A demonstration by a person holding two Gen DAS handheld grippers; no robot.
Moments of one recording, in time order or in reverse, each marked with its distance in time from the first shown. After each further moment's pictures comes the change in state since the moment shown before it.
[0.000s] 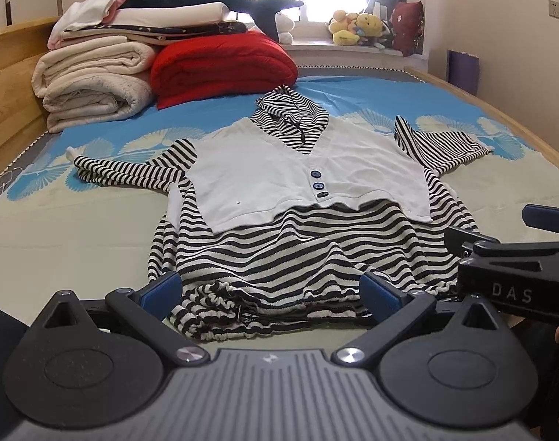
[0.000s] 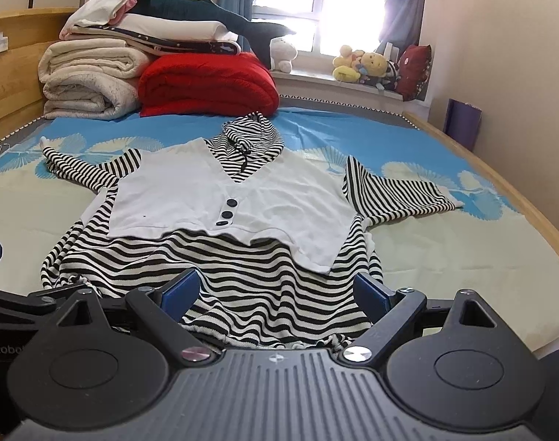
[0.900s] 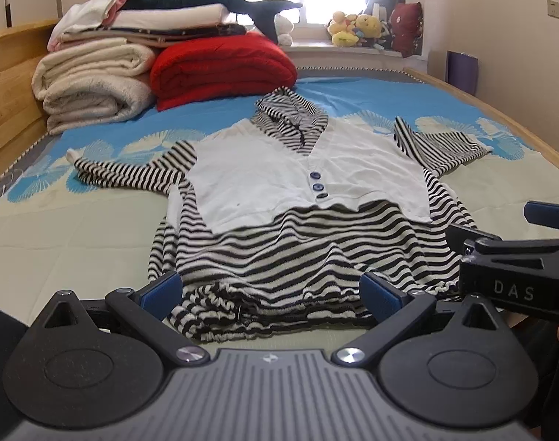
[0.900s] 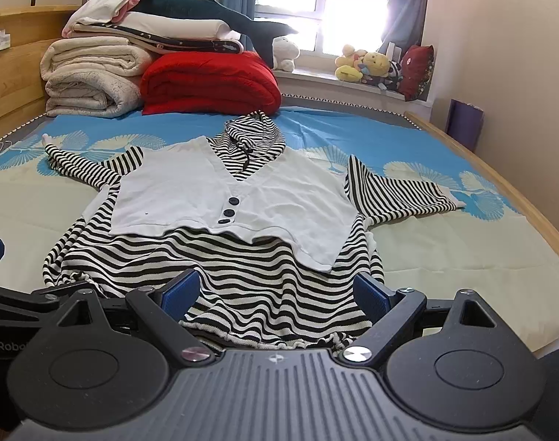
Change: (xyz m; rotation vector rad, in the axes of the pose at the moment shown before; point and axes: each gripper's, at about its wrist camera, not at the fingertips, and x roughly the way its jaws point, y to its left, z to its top) left arm -0.003 -0.001 -0.001 0.007 -0.020 -0.005; right arm -0.002 0.000 -0.002 -0.008 -0.004 0.000
